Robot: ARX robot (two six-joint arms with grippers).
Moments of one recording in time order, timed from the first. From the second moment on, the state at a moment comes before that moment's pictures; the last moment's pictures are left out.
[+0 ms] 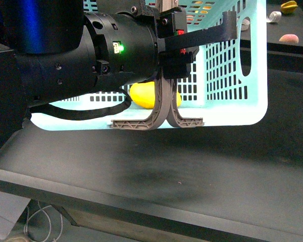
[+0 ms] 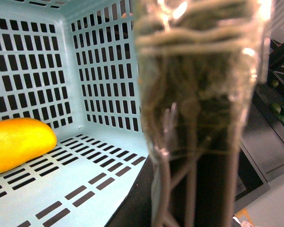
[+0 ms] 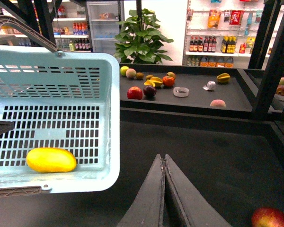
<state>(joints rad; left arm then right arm) -0.50 1.85 0.76 0.90 0.22 -0.37 0.00 0.01 0.01 0.00 -0.01 0.00</state>
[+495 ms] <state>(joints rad) -0.50 1.85 0.76 0.90 0.22 -0.37 0.00 0.01 0.01 0.00 -0.01 0.00</state>
